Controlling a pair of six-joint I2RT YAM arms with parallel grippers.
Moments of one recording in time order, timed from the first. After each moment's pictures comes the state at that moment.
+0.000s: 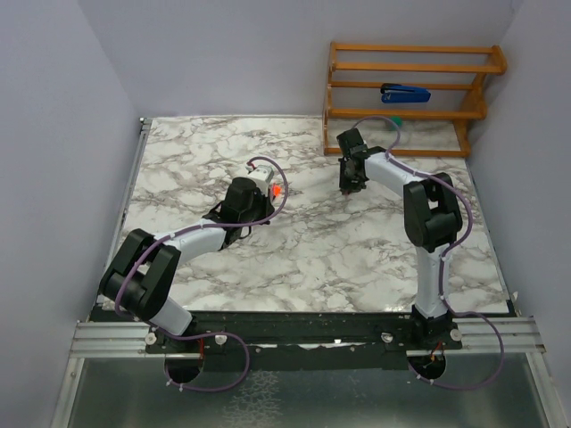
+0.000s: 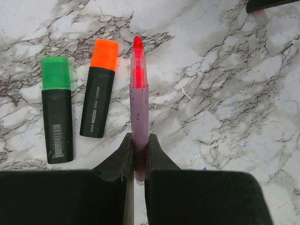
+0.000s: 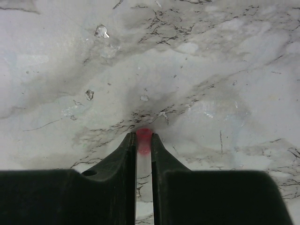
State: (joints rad) left arm -0.52 1.52 0.73 0.26 0.06 -0.20; right arm 0.36 2.12 1.59 -0.58 0.17 0.37
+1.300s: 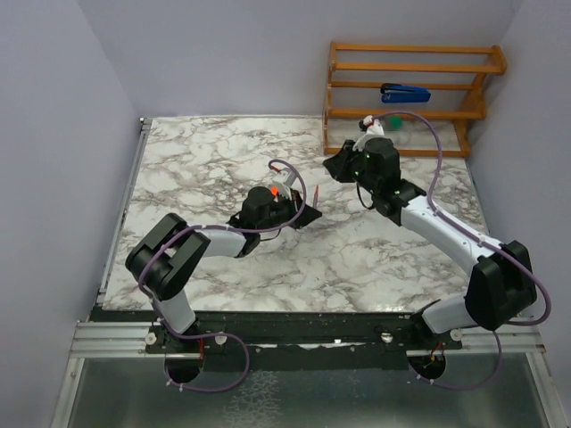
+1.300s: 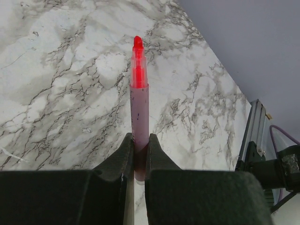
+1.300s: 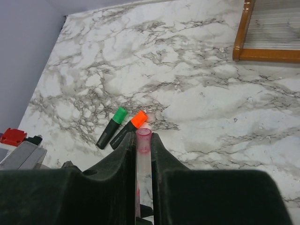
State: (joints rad) left arm -0.66 1.71 0.71 0.84 0.40 -0.58; right arm 0.50 1.43 1.05 0.11 0.01 0.46
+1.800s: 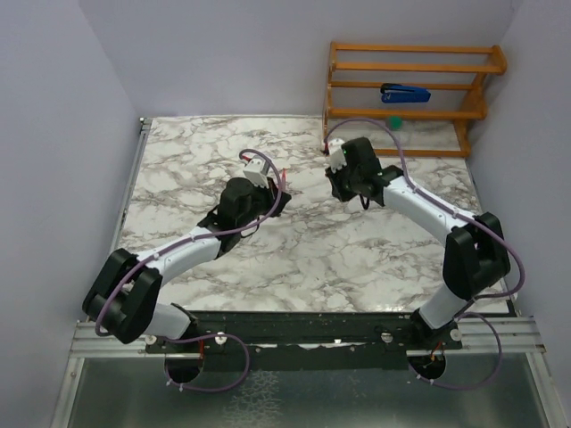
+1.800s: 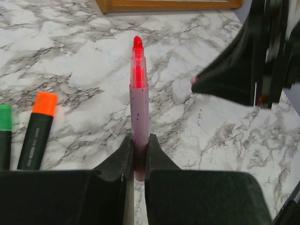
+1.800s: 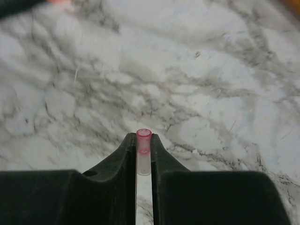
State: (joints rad) left arm -0.60 1.41 0.71 0.45 0.13 -0.45; right arm 0.50 1.67 1.33 -0.41 0.01 -0.07
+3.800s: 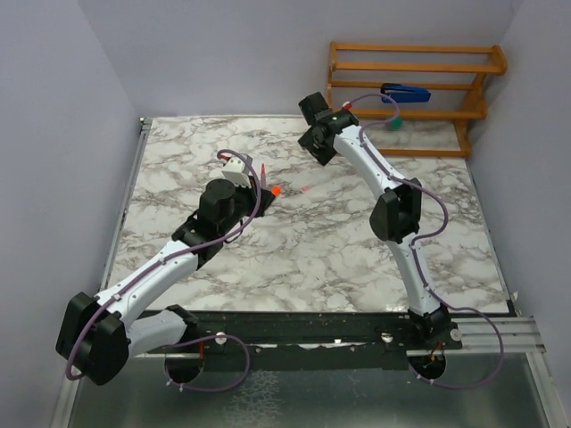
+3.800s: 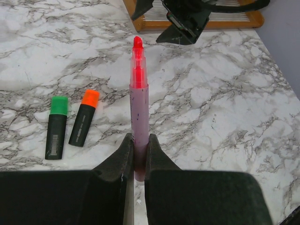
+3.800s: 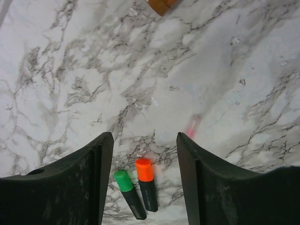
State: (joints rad) left arm -0.58 1.11 0.72 0.14 -0.03 -0.38; right arm 0.52 2.43 2.51 -1.08 0.36 1.18
